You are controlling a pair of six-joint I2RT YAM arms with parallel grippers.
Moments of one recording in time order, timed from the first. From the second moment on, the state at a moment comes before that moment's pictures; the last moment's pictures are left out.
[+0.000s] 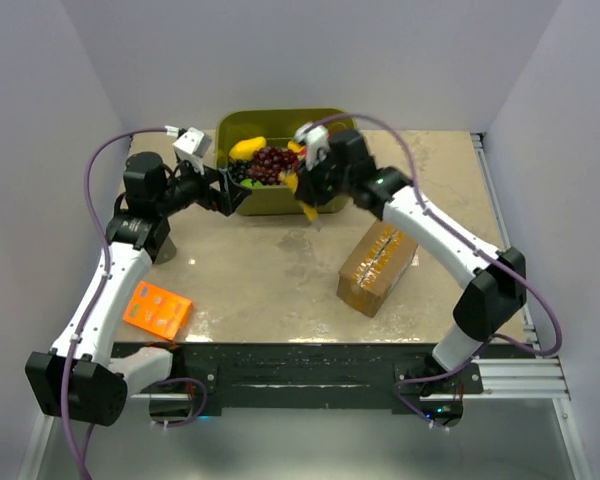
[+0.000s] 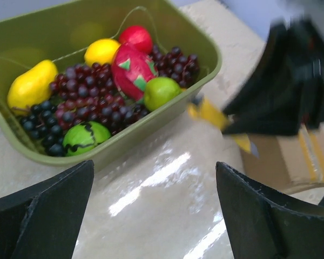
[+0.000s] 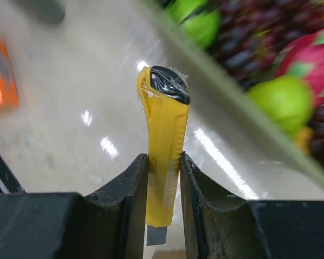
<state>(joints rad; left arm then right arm) -0.16 1.14 1.11 -0.25 0.54 -0.06 0.69 1.66 1.54 -0.49 -0.18 -0.03</state>
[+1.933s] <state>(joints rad) -0.42 1.69 1.41 0.23 0.86 -0.30 0.51 1.65 1.78 -0.46 -0.07 0.54</state>
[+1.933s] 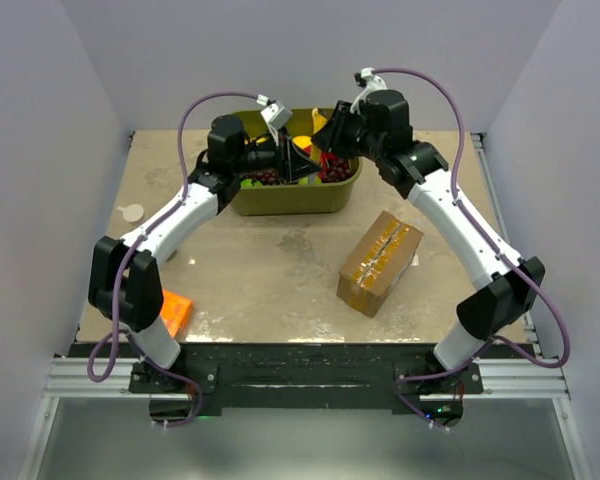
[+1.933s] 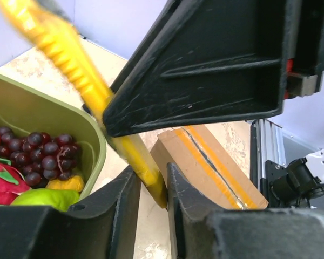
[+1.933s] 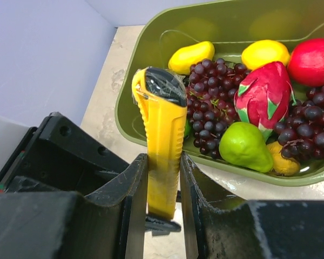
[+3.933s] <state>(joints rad) -0.53 1.32 0.77 0.62 0.18 1.45 0.31 1.85 1.76 -0.30 -1.22 0.85</state>
